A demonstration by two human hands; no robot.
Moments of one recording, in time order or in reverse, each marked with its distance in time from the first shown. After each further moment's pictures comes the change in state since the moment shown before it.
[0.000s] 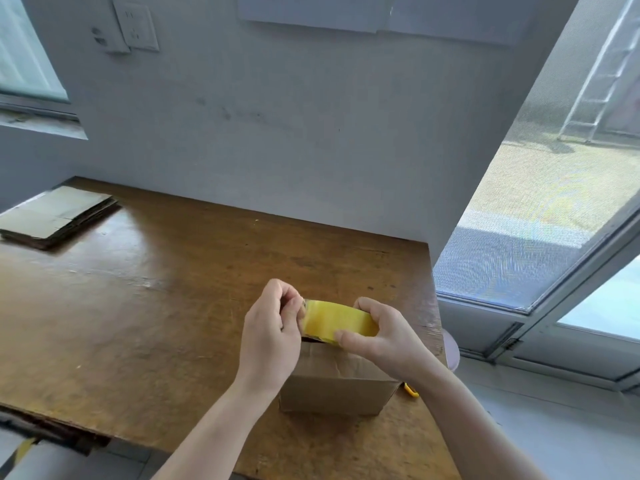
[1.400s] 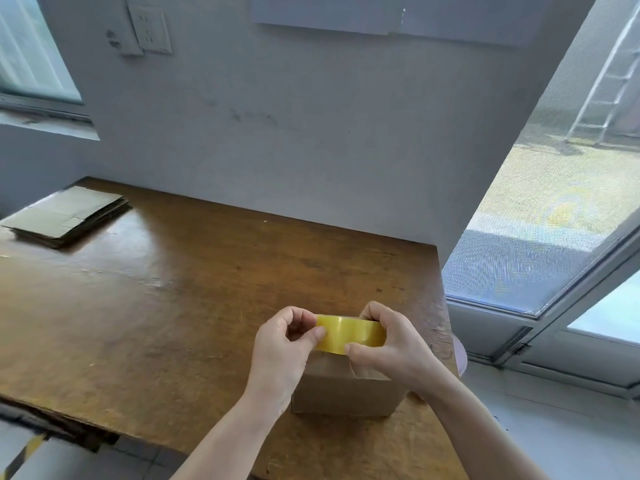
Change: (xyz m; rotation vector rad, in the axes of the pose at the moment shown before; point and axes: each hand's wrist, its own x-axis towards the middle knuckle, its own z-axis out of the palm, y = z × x) left_hand -0.014 -0.008 -0.001 -0.323 -0.113 -0.481; right_hand -0.001 0.004 0.012 -0.024 0.048 -0.008
